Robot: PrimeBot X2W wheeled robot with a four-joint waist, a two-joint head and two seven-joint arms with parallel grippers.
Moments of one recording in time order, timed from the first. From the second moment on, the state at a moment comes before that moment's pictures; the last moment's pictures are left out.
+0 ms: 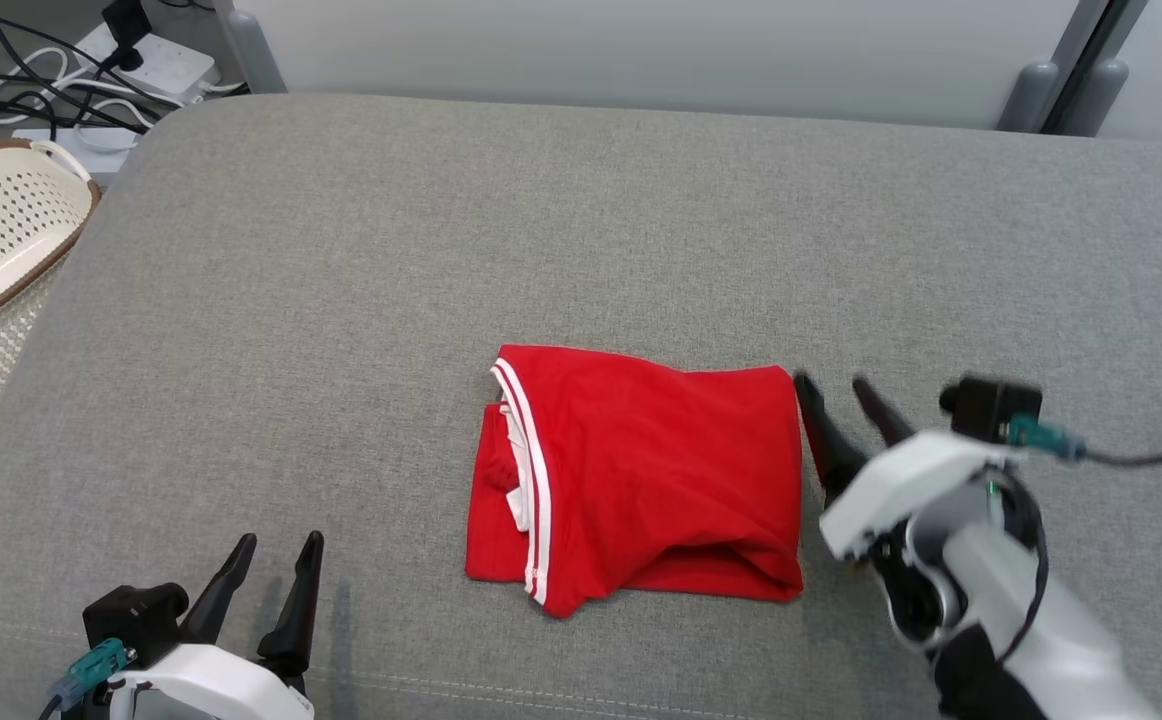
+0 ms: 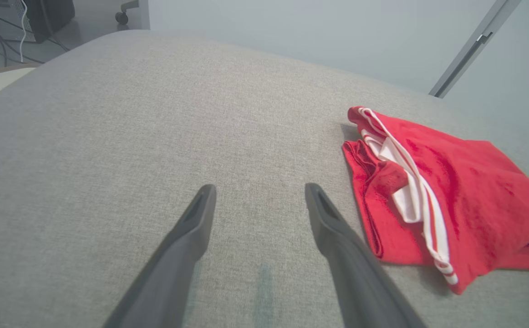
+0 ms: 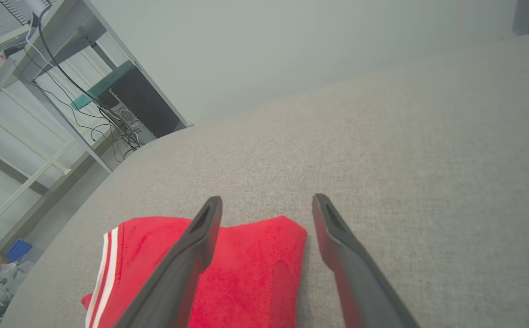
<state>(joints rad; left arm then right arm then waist) -0.13 0.26 -0.26 0.50 -0.59 -0.13 -0.26 -0.64 -0.08 0.50 0.89 0.79 0.13 -0.23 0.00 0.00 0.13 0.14</state>
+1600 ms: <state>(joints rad) -0.11 0.24 -0.28 0.50 -0.60 -0.13 -0.26 -0.60 -0.07 0.54 0.70 0.74 0.13 -0.17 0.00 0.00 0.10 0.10</state>
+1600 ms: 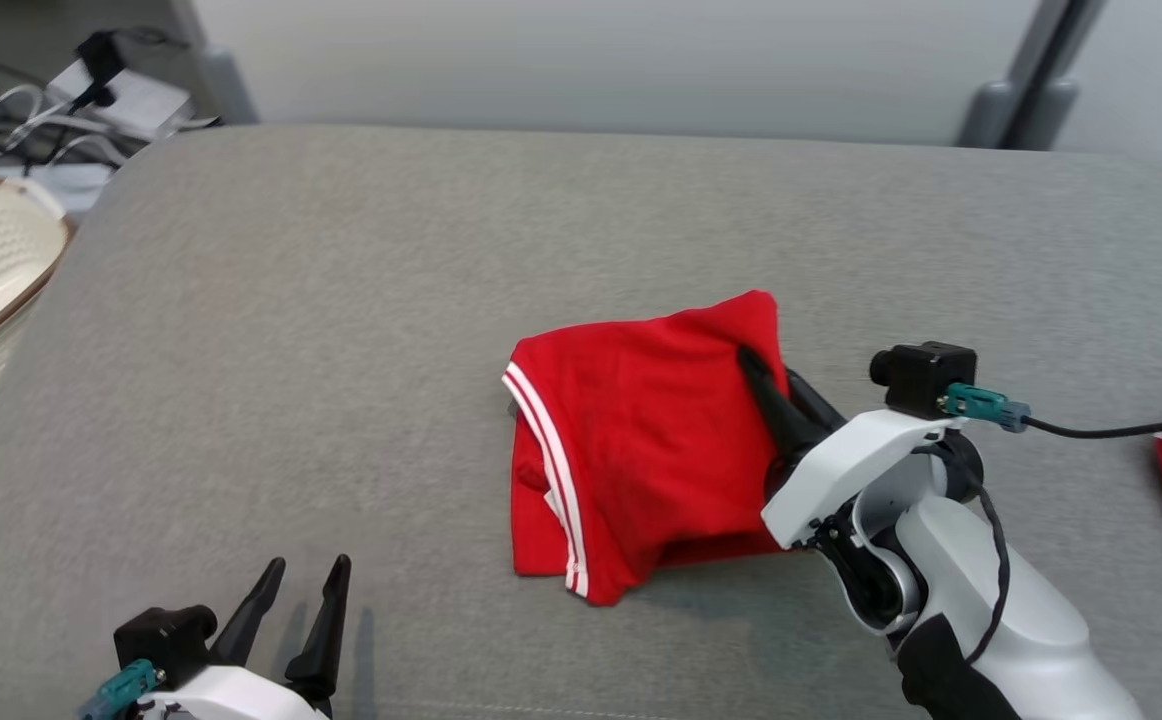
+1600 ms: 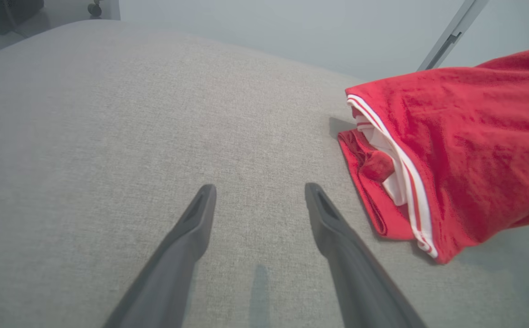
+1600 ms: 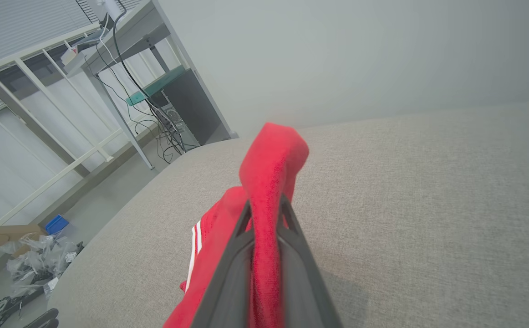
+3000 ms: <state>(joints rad) -0.04 0.28 -0.17 0.23 -0.49 -0.13 -0.26 -0.39 -0.06 0.21 0.22 0.31 0.13 0.10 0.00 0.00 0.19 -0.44</state>
